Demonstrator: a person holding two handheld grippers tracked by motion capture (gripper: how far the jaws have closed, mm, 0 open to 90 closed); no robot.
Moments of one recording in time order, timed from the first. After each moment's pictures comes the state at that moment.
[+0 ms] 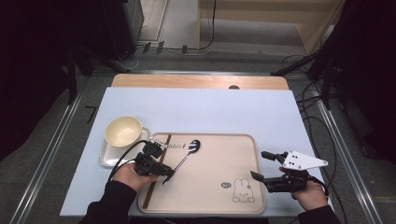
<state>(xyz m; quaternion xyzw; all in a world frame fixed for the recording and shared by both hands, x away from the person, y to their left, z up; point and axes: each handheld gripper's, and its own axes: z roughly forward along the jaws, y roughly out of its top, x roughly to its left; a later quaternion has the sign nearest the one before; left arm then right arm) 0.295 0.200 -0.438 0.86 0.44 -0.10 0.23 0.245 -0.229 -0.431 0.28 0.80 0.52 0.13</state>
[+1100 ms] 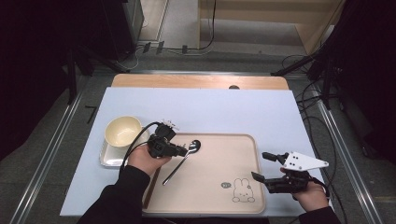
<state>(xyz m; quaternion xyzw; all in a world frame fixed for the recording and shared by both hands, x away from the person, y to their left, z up) 0.338 0.161 -0.411 0.87 0.39 -0.06 0.30 0.243 -0.231 -0.432 0.28 0.80 0.51 0.13</state>
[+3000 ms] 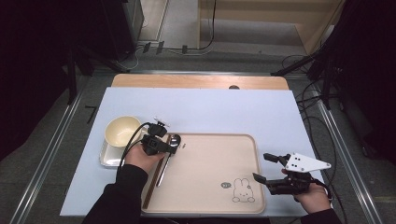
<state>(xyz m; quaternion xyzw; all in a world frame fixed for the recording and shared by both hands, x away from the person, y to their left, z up) 0.357 0.195 -0.444 0.83 0.49 -0.07 0.25 0.239 -0.234 -0.432 0.28 0.80 0.52 0.13</state>
